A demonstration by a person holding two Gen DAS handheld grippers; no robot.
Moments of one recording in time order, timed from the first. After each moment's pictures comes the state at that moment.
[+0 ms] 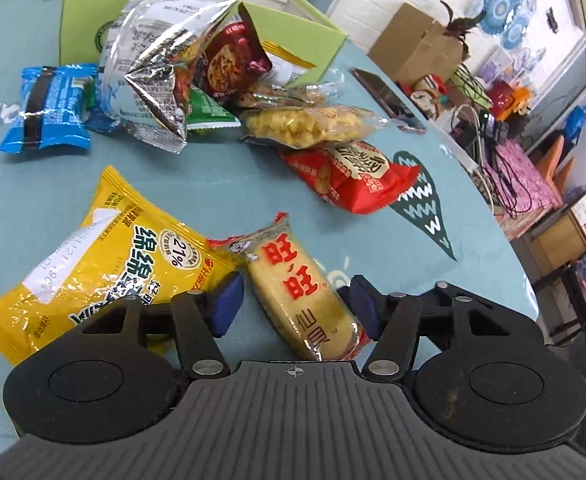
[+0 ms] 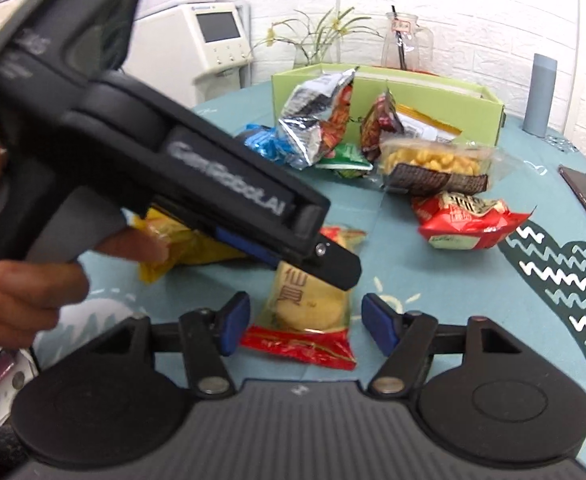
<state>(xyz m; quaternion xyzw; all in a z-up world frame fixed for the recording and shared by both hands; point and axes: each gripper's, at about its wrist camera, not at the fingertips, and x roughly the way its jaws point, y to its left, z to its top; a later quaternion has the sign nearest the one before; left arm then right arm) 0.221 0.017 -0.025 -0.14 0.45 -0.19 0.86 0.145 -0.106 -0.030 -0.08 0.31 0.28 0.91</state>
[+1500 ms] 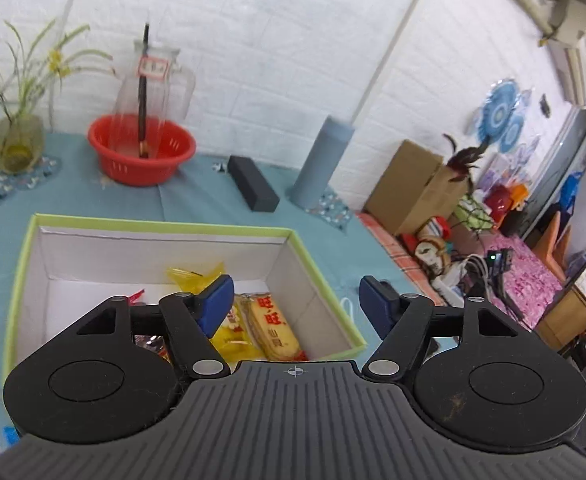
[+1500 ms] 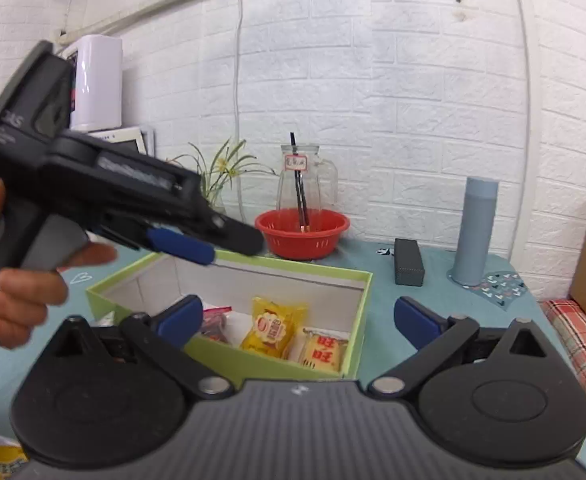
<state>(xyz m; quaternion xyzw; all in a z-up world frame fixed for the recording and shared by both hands) 0.410 0.042 0.098 -0.15 0.29 -0.19 0.92 0.342 -0.176 0.058 -0.03 0.17 0.24 0.96</state>
